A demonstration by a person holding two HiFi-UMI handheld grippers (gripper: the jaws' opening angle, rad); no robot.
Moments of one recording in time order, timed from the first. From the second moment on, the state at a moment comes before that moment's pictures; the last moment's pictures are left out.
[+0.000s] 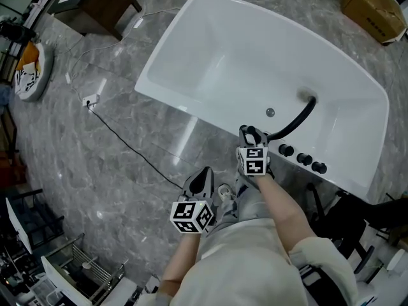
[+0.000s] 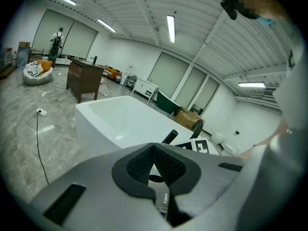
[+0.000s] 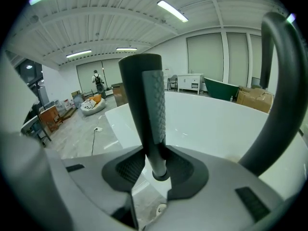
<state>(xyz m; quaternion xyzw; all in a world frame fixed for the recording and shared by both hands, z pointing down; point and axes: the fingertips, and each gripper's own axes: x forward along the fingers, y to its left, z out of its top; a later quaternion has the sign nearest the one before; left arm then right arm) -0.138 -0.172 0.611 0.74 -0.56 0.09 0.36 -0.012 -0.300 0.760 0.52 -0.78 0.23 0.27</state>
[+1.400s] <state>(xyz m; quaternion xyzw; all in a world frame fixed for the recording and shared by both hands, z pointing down) -0.141 -0.102 0.551 0.77 -0.55 0.05 0.32 0.005 -0.228 0.583 0.54 -0.81 0.12 0.16</state>
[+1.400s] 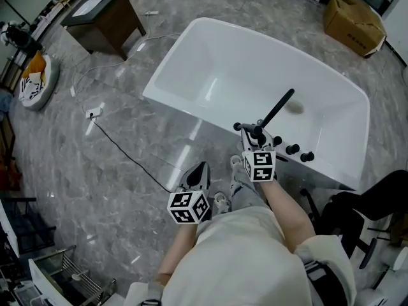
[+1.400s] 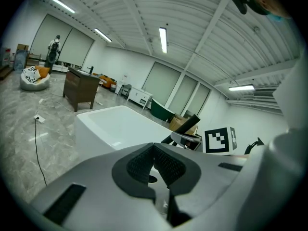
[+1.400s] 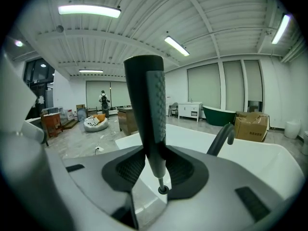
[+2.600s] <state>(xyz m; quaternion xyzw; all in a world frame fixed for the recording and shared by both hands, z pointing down) -0.127 -0.078 0.501 0.80 -0.54 0.03 0.24 0.014 -0.134 0.398 0.50 -0.87 -0.01 0.02</state>
